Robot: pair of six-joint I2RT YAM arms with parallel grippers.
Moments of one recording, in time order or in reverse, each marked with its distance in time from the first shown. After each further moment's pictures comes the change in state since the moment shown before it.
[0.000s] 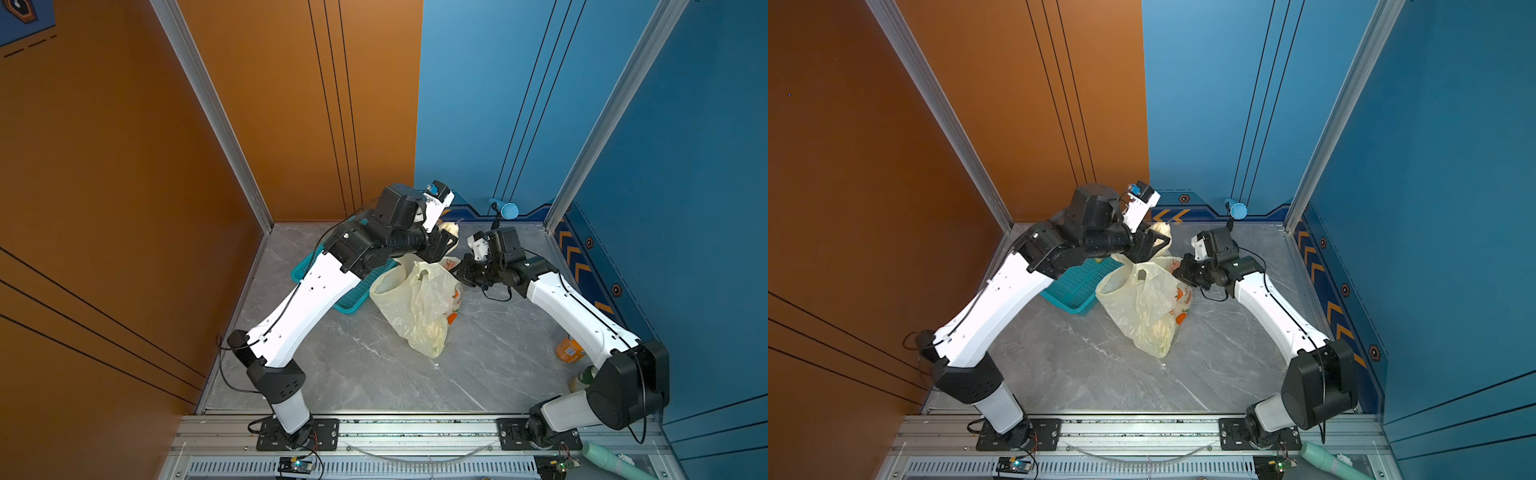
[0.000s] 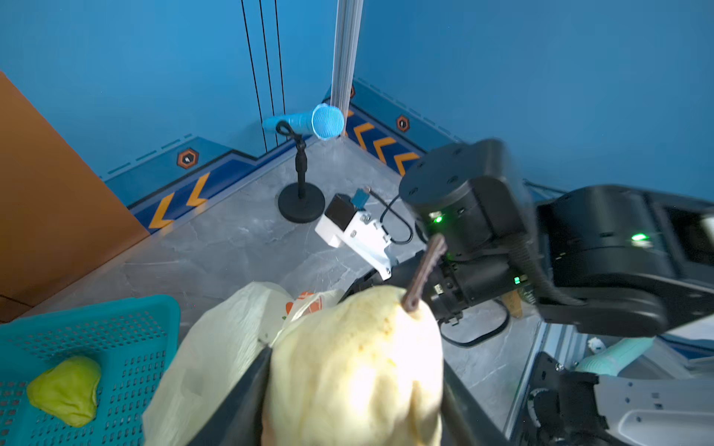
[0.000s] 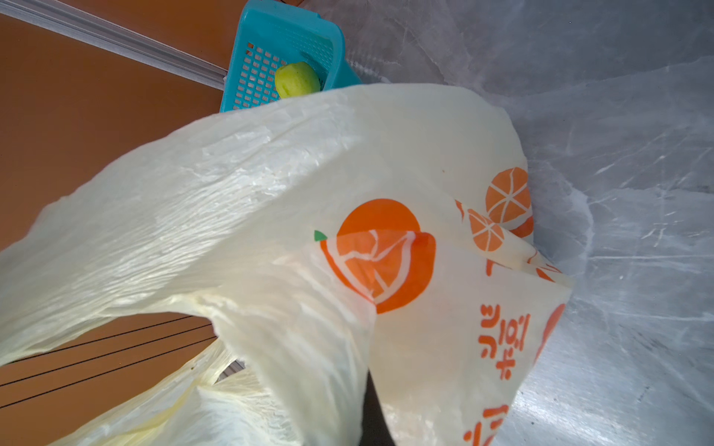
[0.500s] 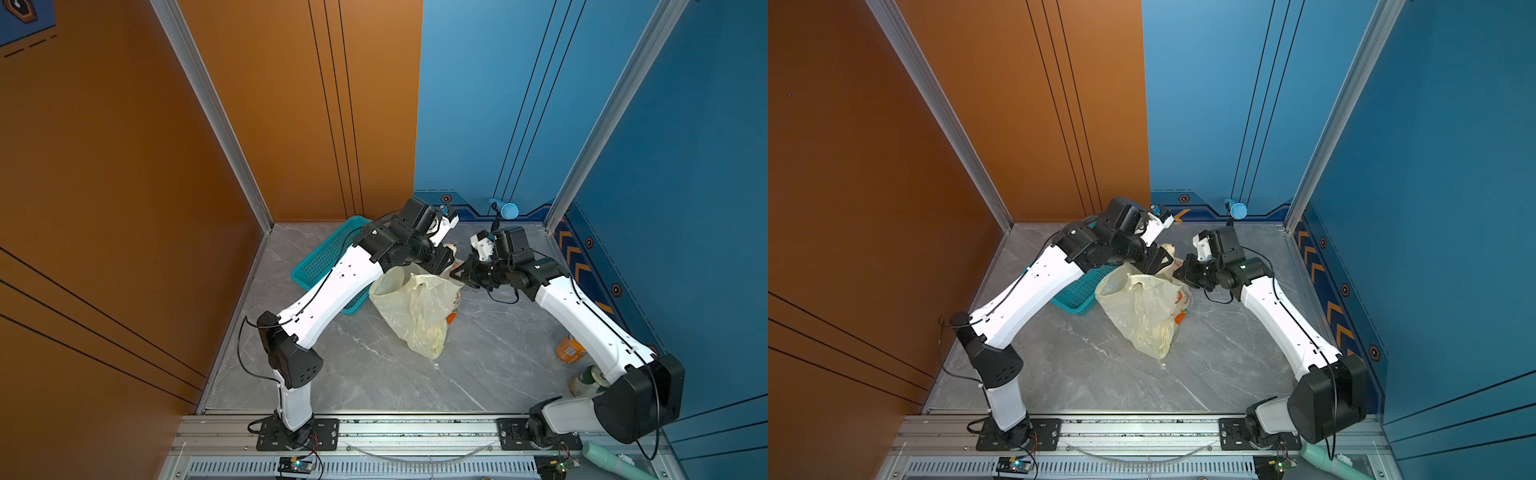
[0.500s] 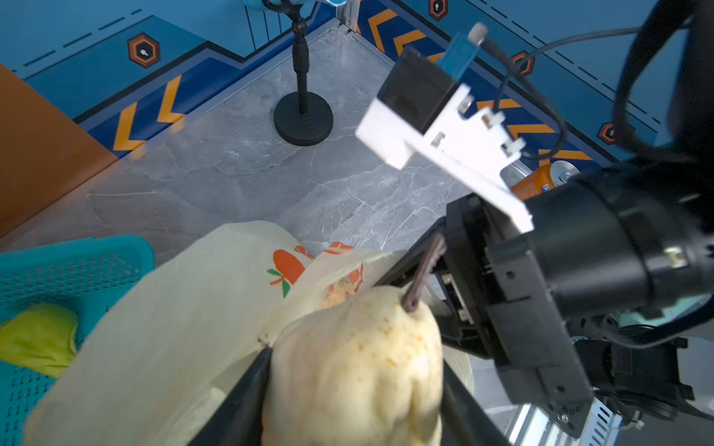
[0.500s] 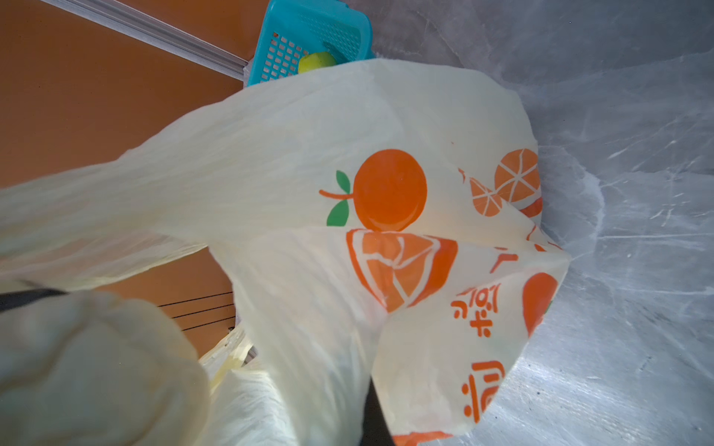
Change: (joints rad) left arm 0.021 0.101 -0.051 -0.080 0.044 0.044; right arm -0.013 -0.079 0.010 -0.068 -0.037 -0.006
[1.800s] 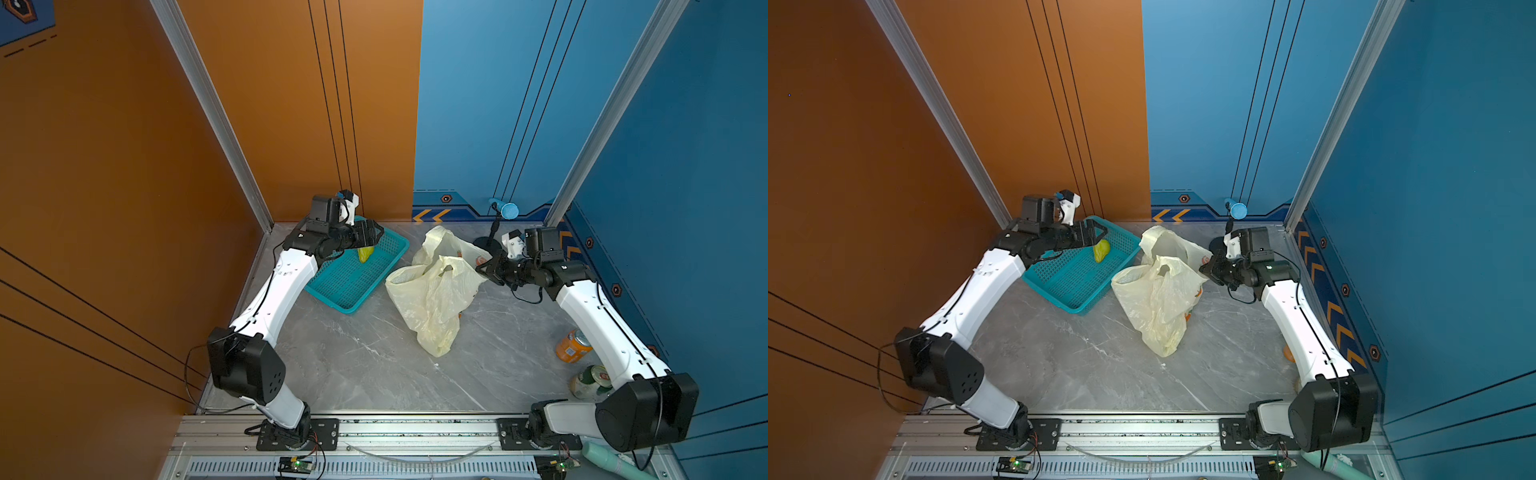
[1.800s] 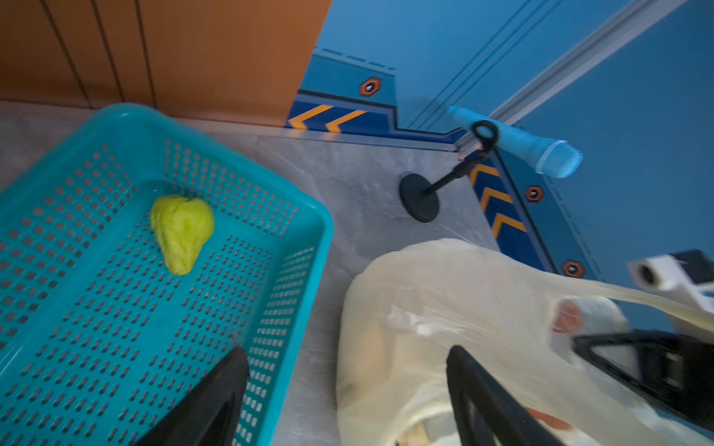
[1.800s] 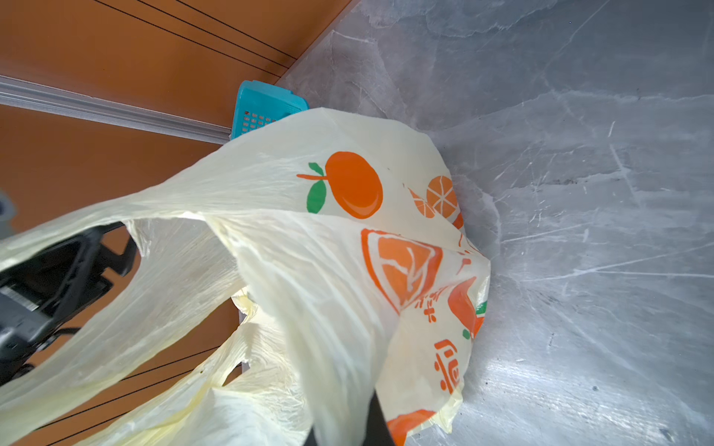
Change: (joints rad) left arm 0.526 -0.191 -0.505 0.419 0.181 -0.320; right arm -0.197 -0.053 -0.038 -0.037 -0.030 -0.001
